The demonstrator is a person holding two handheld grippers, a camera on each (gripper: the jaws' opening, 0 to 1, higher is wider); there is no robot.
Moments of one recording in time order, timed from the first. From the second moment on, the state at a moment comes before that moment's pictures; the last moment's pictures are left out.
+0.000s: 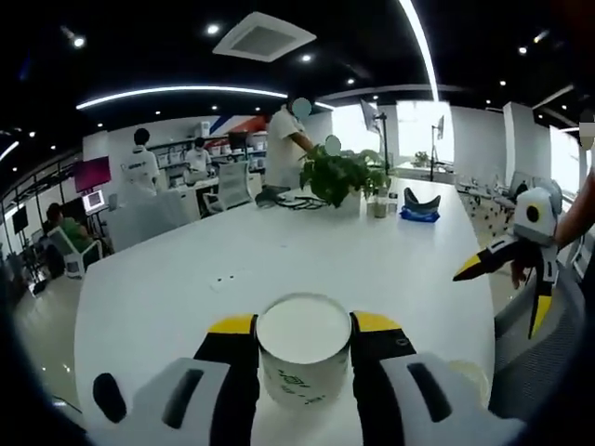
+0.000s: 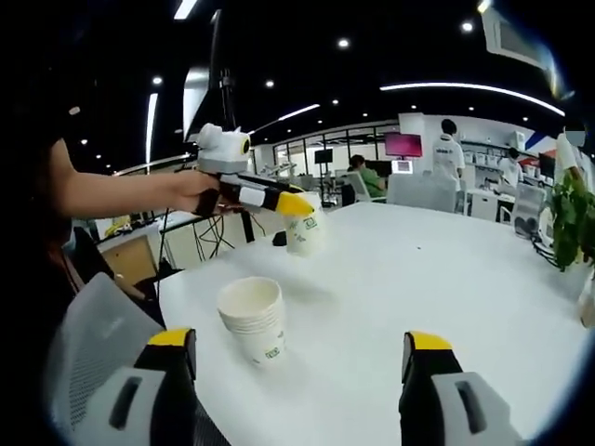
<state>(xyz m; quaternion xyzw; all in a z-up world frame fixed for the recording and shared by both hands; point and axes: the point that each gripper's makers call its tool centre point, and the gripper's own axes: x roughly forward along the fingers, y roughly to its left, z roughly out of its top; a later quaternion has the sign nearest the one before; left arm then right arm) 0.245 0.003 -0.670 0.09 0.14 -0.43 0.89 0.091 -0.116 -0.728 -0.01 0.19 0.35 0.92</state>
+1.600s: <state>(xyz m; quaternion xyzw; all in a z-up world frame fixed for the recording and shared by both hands) 0.135 -0.029 -0.607 0.02 0.09 -0.54 0.84 0.103 -0.051 -0.683 0.06 0.13 0.43 0.89</state>
